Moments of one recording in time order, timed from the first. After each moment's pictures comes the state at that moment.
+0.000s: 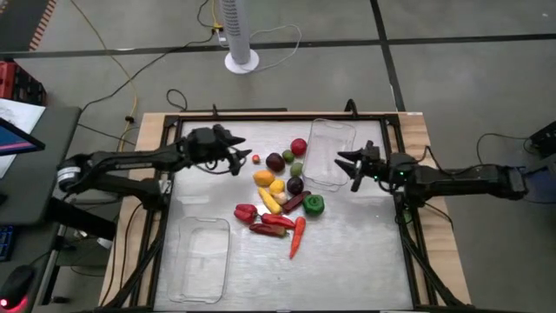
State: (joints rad) left arm 0.40 1.15 0.59 0.16 -0.05 -0.11; right arm -0.16 0.62 0.19 0.38 0.26 0.19
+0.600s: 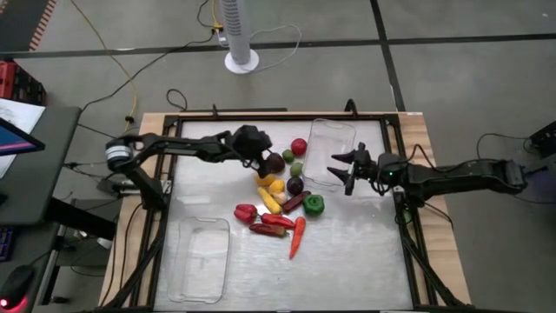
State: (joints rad) left arm 0.35 1.66 0.97 0.03 -0.02 0.01; right arm -0.14 0.76 0.21 0.40 0.21 0.15
